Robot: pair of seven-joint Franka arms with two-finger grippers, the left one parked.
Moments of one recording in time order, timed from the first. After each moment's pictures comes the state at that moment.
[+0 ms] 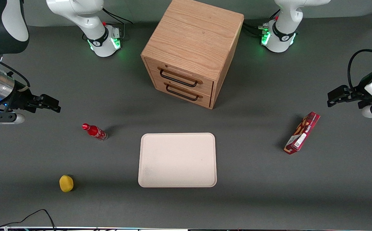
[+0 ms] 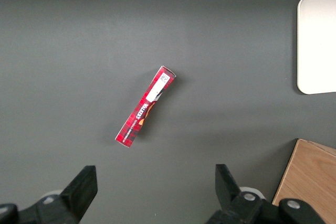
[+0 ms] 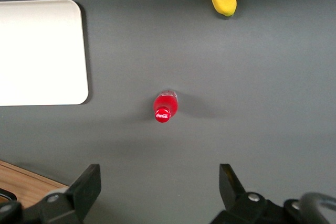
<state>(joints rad) 0.01 0.07 0.03 -1.66 0.03 1.71 0.08</state>
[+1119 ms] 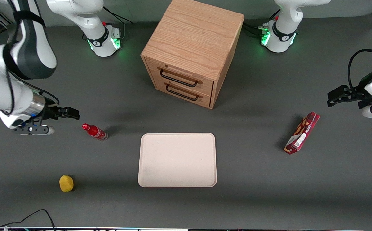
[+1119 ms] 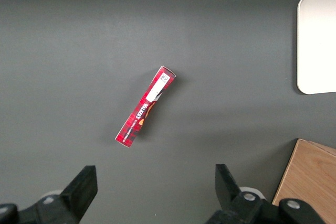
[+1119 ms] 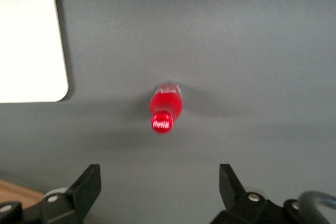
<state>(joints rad) 0.00 0.13 0.06 -1.89 0.03 1.94 0.10</state>
